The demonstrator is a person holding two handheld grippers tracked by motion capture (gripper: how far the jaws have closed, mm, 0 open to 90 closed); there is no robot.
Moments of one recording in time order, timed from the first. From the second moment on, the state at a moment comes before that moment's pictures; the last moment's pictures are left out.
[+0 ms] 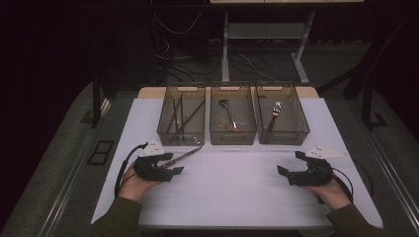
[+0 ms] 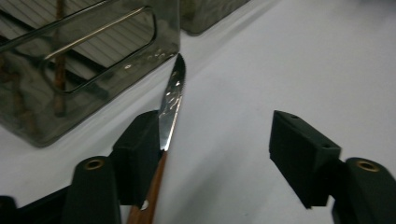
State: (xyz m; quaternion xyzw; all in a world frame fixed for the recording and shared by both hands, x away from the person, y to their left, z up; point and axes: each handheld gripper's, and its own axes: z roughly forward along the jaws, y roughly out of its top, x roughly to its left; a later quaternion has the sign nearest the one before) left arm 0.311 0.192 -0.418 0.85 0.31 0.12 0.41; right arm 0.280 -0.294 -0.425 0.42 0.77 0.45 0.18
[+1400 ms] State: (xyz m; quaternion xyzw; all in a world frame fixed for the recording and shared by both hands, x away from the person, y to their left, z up) left arm 0.341 0.219 -0.444 0.89 0.28 0.09 0.35; right arm 0.261 -0.289 -0.440 0.40 0.79 0.44 0.17
